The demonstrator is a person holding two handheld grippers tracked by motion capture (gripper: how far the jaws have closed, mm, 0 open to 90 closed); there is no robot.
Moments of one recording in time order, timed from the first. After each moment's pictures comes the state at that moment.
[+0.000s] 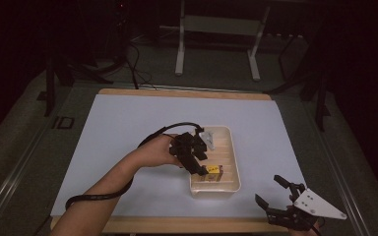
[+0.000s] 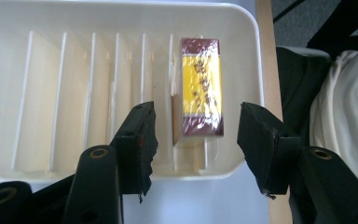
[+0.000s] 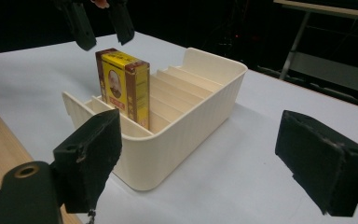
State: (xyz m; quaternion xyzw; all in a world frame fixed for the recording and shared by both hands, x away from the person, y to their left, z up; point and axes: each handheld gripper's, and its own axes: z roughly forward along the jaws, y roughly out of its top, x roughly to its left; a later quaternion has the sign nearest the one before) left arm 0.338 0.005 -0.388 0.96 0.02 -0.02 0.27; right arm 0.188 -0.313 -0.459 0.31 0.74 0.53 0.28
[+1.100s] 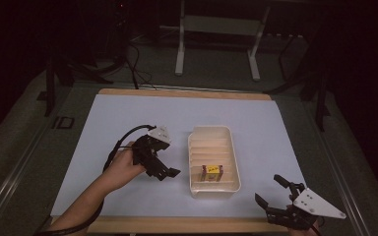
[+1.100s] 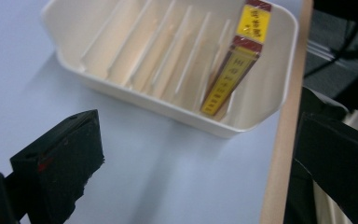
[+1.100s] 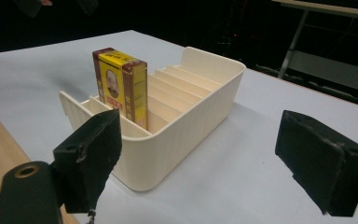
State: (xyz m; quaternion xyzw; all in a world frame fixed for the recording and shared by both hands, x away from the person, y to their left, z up) left arm 0.313 0.105 -0.399 0.91 0.21 0.03 0.36; right arm 0.189 -0.312 -0.460 0.31 0.74 0.53 0.28
